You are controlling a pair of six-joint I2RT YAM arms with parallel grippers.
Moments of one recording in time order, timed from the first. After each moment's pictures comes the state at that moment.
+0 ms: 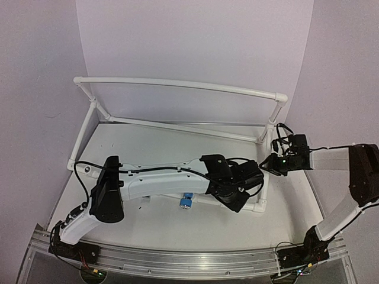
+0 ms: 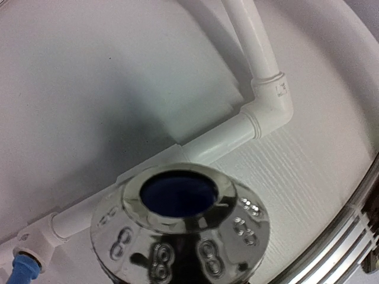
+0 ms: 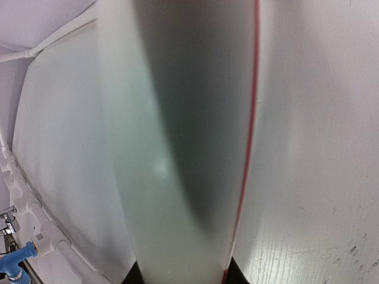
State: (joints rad) left arm -1.35 2.44 2.34 -1.01 -0.25 -0.51; right arm 0.10 1.55 0.77 -0.09 -0.45 0.33
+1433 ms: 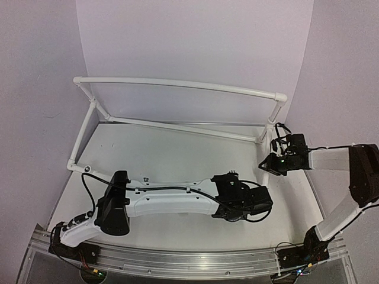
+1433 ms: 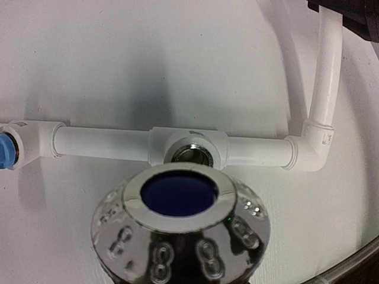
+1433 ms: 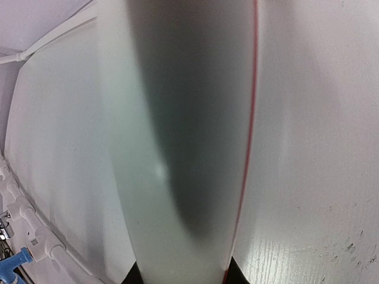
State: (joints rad) left arm -1.46 2.51 2.43 -1.18 -0.52 -1.23; right arm 0.13 1.54 0.78 -0.10 -0.39 0.35
